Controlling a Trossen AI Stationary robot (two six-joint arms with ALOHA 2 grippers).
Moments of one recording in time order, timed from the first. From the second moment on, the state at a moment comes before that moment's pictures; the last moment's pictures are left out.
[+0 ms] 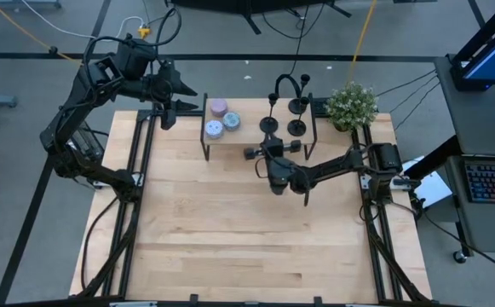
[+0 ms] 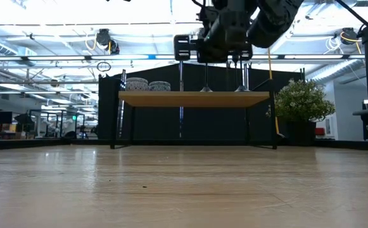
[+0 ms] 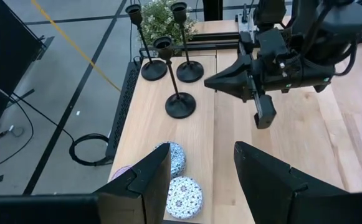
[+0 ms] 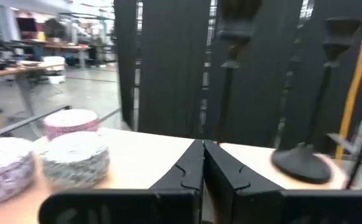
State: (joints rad) left arm 0.65 1.35 1.90 -1.18 0.36 0.44; right arm 0.02 1.88 1.07 0.94 1.41 -0.11
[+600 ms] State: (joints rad) left arm 0.65 1.35 1.90 -1.18 0.36 0.44; right arm -0.05 1.89 1.07 0.58 1.09 0.37
